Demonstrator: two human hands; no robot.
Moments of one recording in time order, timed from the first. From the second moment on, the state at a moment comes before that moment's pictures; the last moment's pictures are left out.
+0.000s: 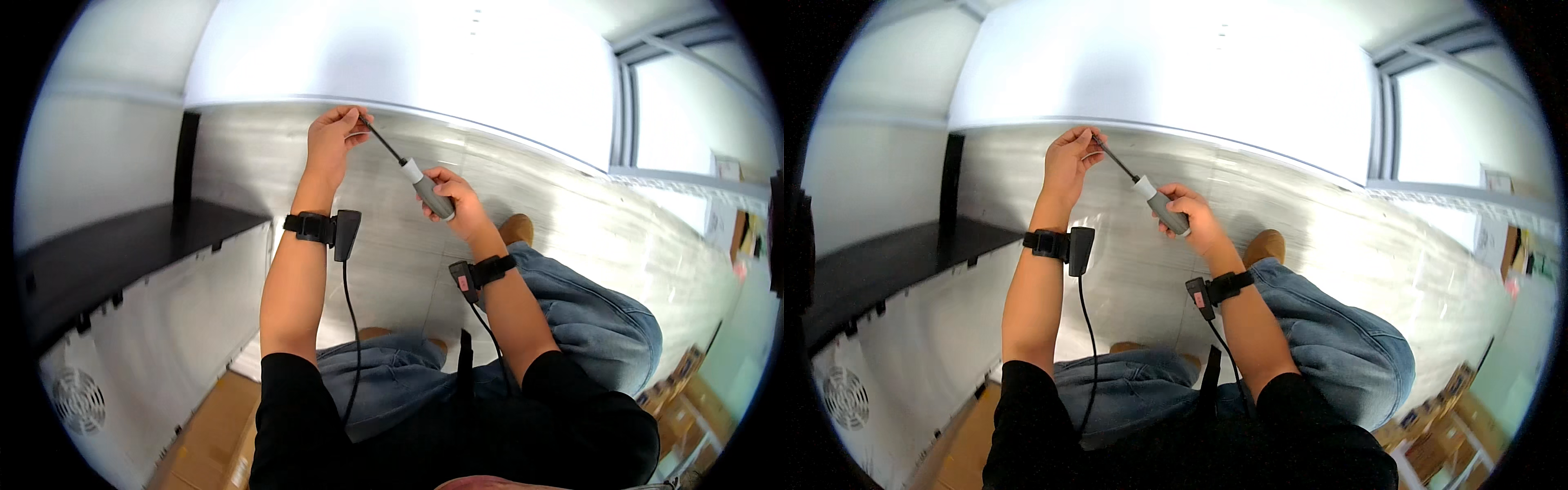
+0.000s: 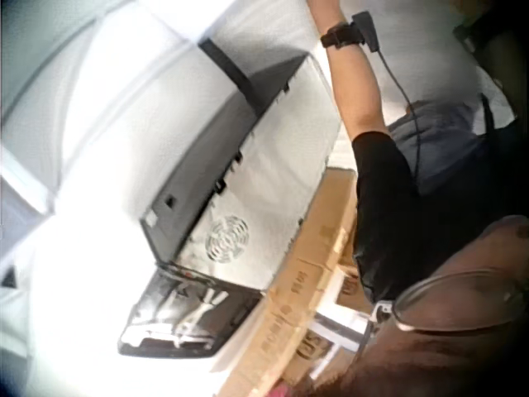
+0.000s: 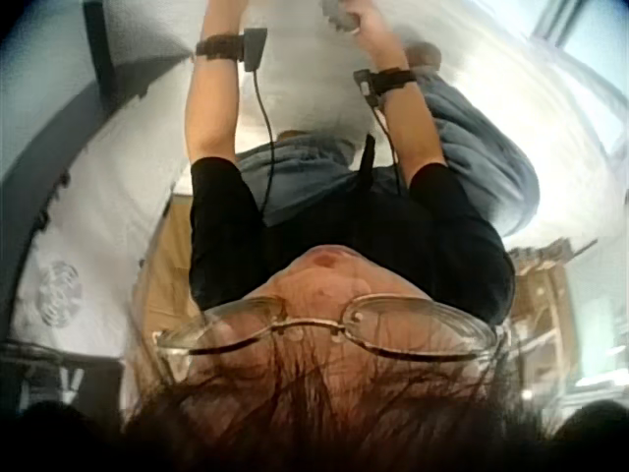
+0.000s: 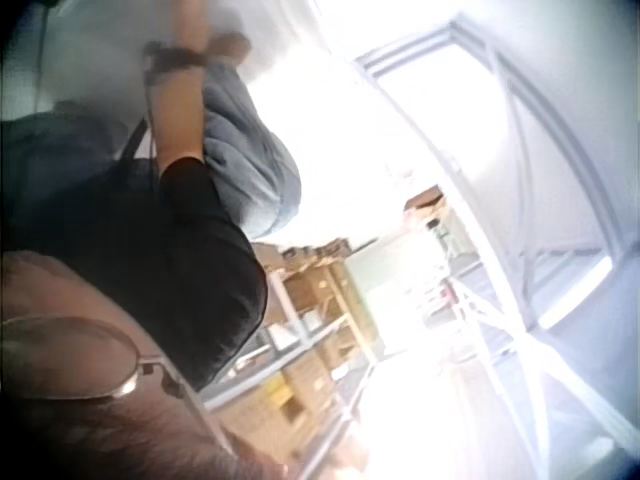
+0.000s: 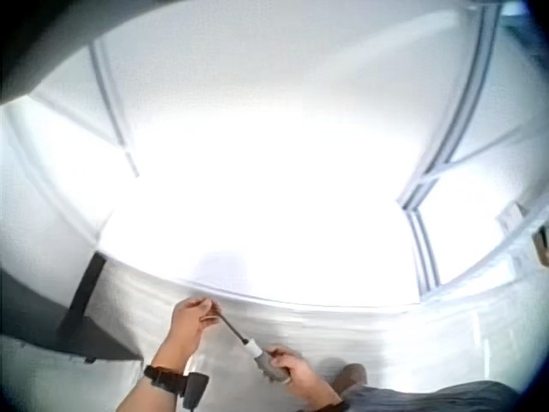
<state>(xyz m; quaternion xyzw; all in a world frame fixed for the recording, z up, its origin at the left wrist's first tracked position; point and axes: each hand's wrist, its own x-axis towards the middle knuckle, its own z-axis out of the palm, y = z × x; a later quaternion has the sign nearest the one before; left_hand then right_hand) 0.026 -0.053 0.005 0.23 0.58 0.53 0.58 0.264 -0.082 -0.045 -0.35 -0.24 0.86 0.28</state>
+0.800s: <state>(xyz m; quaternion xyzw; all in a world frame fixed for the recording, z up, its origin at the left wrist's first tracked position) 0.153 0.105 -0.064 0.71 0.60 0.36 0.08 0.341 -0.082 -0.081 -0.42 -0.08 0.77 0.48</state>
